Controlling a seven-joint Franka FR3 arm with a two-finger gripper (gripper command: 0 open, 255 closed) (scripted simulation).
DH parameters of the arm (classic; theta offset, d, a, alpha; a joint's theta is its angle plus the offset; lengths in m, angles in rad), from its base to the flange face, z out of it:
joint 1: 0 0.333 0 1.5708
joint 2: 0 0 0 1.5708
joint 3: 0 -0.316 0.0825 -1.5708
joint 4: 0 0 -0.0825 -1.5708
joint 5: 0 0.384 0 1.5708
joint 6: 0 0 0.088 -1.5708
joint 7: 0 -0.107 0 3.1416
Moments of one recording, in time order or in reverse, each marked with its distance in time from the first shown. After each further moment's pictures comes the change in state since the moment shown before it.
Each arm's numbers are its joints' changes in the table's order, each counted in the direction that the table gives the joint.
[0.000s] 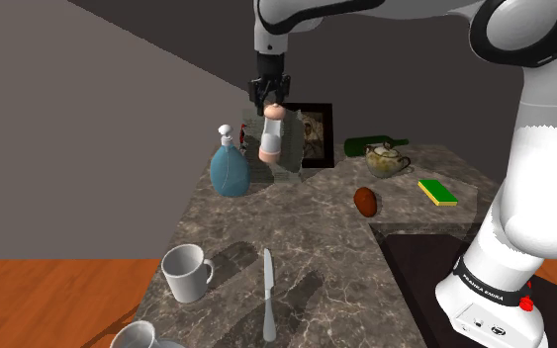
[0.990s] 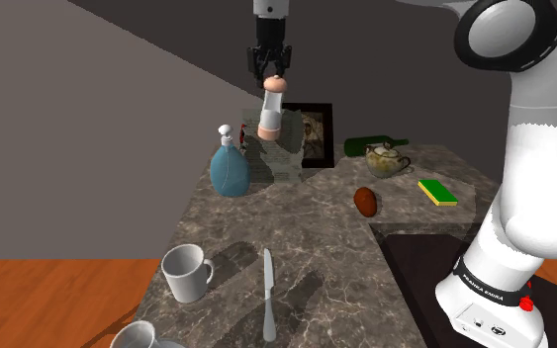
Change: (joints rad) arm 0.007 -0.064 -0.001 0.300 -0.005 -0.236 0.005
